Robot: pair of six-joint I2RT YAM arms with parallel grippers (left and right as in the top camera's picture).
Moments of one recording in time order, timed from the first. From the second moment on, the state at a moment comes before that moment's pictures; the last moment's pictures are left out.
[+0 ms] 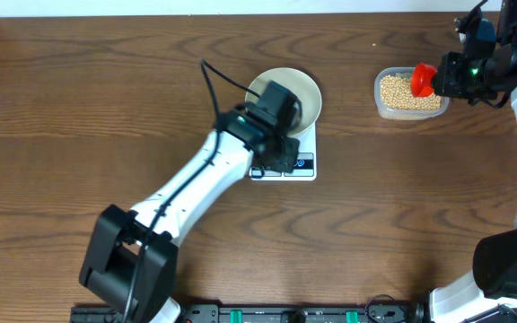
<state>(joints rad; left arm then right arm) -0.60 1.74 1.31 -0.79 0.15 -0.32 -0.13 1.76 1.82 -1.18 -0.30 0.01</state>
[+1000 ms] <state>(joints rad) -0.64 1.78 1.12 -0.38 0.01 -0.38 -0.13 1.76 1.82 -1.21 -0.30 -0.01</state>
